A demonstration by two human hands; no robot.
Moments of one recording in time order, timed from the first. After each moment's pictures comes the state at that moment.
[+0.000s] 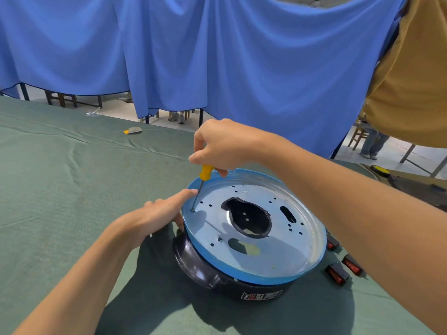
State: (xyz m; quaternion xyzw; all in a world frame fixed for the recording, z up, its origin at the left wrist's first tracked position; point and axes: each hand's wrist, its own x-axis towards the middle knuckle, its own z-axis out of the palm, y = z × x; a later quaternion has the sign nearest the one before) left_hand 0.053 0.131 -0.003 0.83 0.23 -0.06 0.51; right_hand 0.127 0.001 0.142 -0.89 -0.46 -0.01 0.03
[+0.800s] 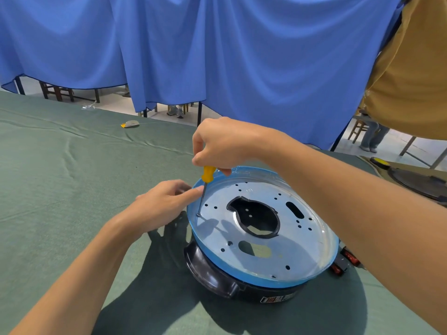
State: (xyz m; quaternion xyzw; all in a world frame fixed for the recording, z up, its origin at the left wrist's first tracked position) left_hand 0.052 0.118 0.008 0.89 0.14 0.06 0.43; right_hand 0.119 -0.006 0.138 -0.89 -0.46 0.01 0.01
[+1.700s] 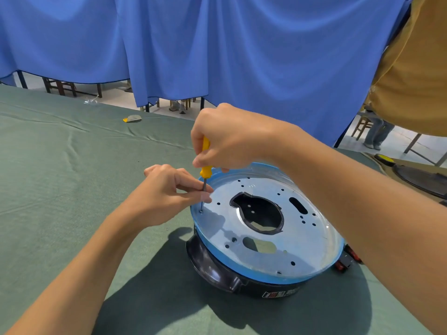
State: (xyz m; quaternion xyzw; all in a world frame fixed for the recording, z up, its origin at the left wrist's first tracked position) left_hand 0.041 0.112 0.019 0.88 -0.05 0.21 0.41; right_hand 0.104 -0.019 0.144 -0.85 -0.52 -0.06 0.01
